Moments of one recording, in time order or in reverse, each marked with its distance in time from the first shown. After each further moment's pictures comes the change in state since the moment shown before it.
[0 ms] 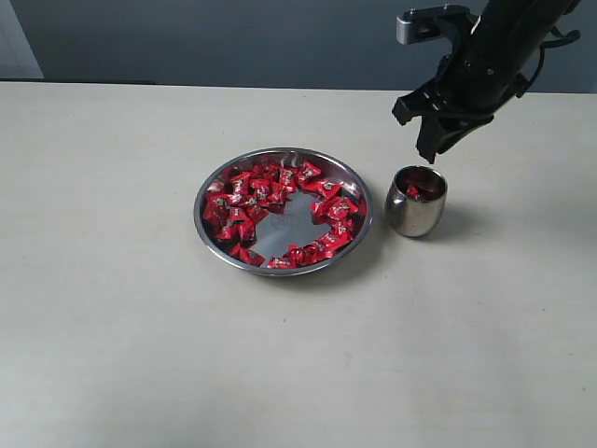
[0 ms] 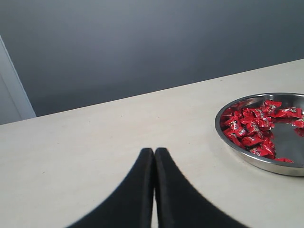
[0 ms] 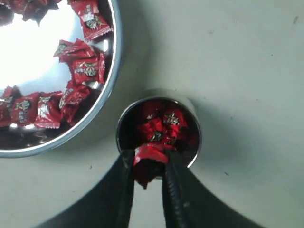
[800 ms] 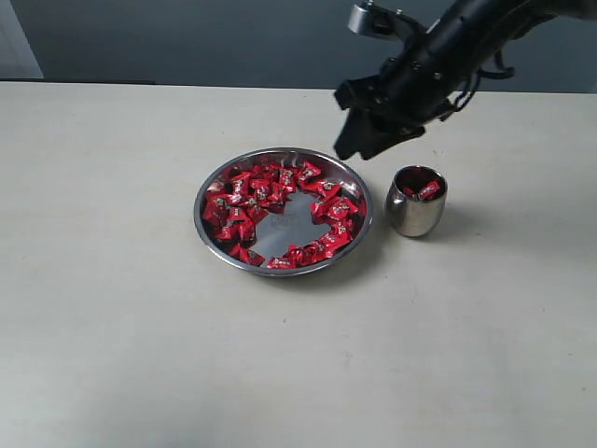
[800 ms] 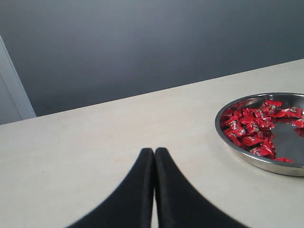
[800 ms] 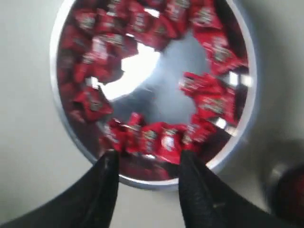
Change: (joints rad) left arm 0.000 0.000 0.000 0.000 0.000 0.000; right arm 0.056 0.041 0.000 0.398 -0.003 -0.141
